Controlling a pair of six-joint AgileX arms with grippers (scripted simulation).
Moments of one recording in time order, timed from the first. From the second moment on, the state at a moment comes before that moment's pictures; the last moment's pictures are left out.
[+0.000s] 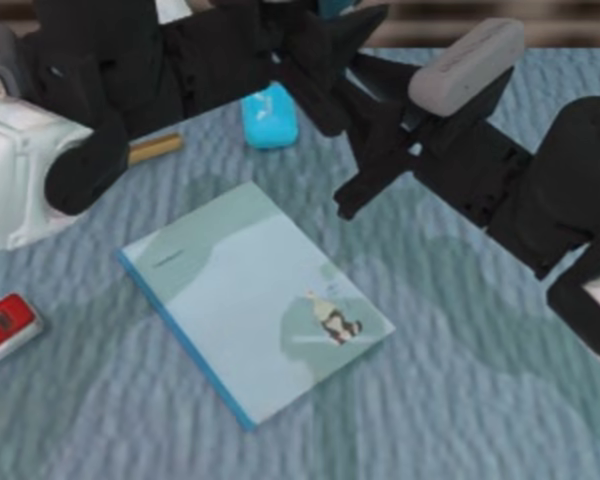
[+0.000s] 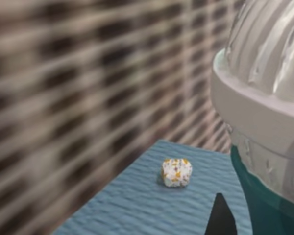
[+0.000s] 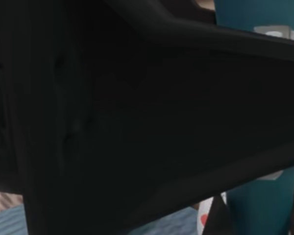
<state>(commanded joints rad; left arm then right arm) -0.53 1.57 1.01 0.52 0.53 0.10 0.63 1.61 0.72 1.03 -0.15 0.05</state>
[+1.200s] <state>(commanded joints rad) -0.53 1.57 1.01 0.52 0.53 0.10 0.63 1.61 0.72 1.03 -0.15 0.05</state>
